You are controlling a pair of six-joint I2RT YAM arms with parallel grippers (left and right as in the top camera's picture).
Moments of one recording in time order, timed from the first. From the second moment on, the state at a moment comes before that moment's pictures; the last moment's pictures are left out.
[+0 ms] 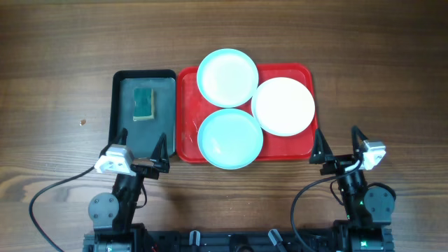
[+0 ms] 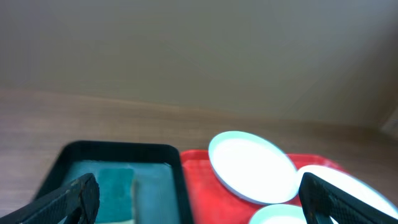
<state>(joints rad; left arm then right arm) 0.05 0.01 0.02 0.01 0.25 -0.26 -0.02 0.02 0.01 0.01 -0.18 0.25</state>
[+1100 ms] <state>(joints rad) 0.05 1.15 1.00 -0.84 0.25 -0.42 0.30 1.46 1.23 -0.93 -0.25 0.20</state>
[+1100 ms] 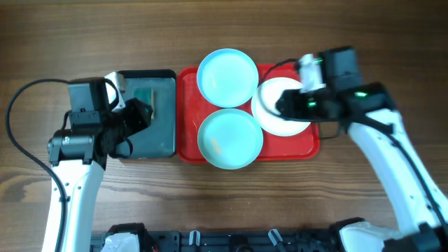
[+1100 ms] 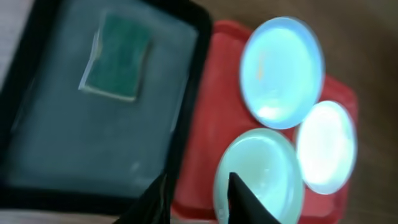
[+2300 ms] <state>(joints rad) 0.05 1.34 1.00 -0.88 0.05 -0.47 0.44 1.73 1.23 -0.83 -0.17 0.19</state>
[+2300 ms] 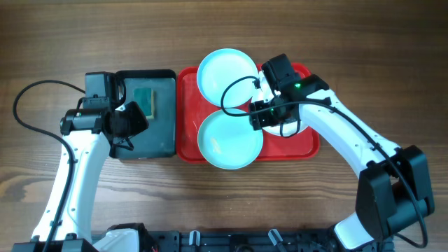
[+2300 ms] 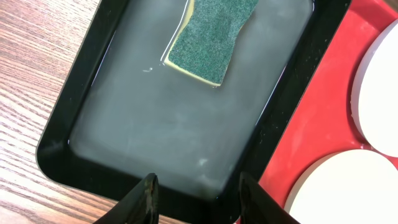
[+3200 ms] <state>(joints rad) 0.05 1.34 1.00 -0.86 0.05 -0.47 0.44 1.74 1.02 -0.68 -0.17 0.30</state>
